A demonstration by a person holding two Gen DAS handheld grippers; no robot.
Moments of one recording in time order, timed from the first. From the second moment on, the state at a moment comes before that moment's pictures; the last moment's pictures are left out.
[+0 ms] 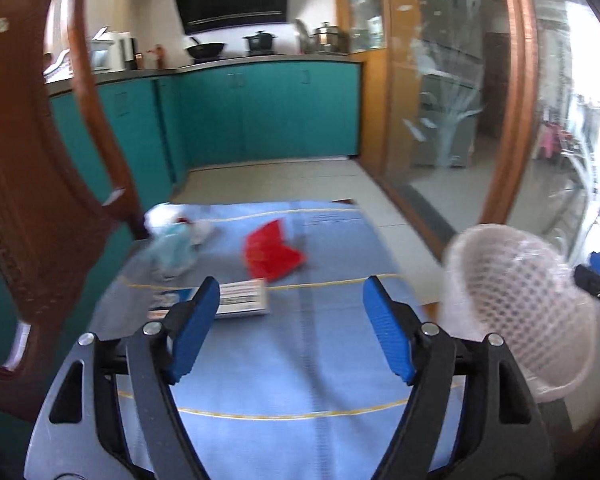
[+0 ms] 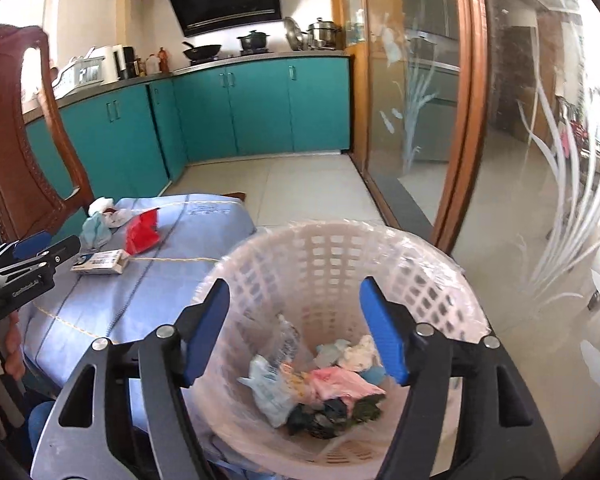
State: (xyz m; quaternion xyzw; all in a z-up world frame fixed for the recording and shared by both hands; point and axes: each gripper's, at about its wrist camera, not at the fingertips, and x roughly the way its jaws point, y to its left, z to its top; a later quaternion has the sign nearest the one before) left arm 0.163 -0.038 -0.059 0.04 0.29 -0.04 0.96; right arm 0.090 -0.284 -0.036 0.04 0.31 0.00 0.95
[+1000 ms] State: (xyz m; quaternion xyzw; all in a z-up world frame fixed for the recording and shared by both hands) left arm 0.191 0.100 -0.116 -0.05 0.39 0.02 0.92; right arm 0.281 -0.037 -0.099 -0.02 0.42 0.20 0.89
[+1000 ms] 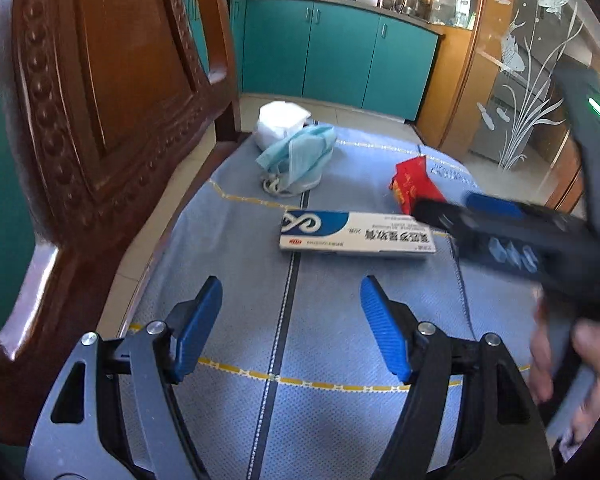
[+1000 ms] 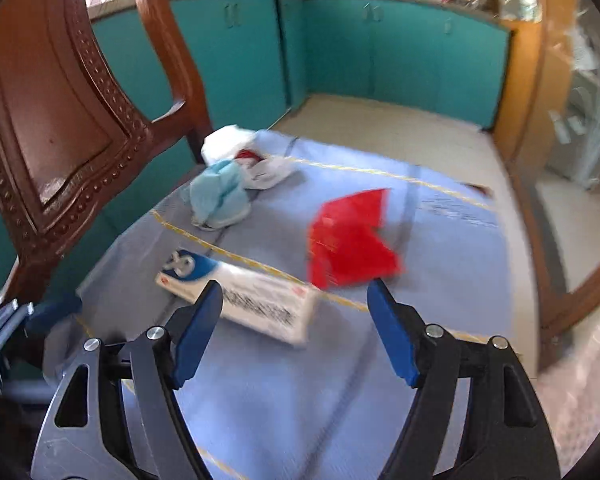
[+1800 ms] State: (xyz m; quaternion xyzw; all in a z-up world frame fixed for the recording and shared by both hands) left arm 0.224 0.113 -0.129 -0.16 0.42 0.01 0.89; right arm 0.269 -0.071 -0.132 -0.01 0.52 0.25 0.82
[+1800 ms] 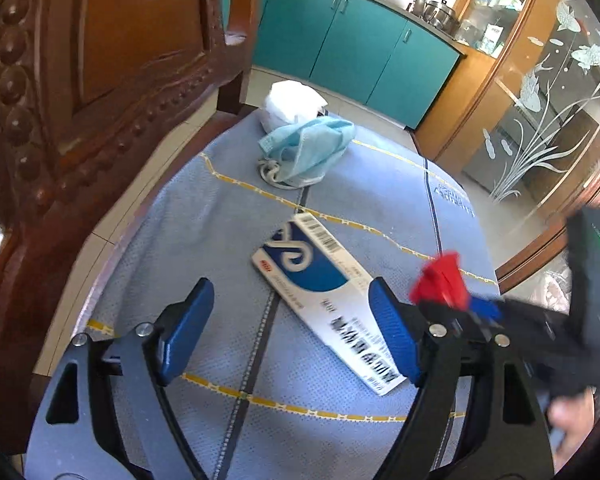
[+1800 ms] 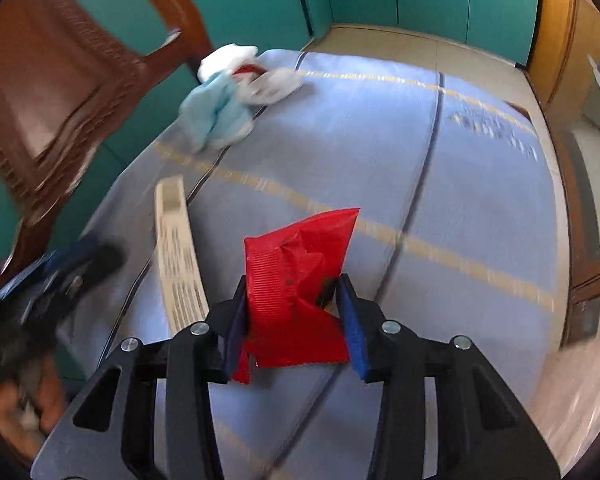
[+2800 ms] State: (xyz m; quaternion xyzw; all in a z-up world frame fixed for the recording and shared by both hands) left arm 0.167 0.015 -0.081 0.03 0.31 0.02 0.95; right arm 0.139 -0.158 -0.057 0.01 0.39 0.16 0.91
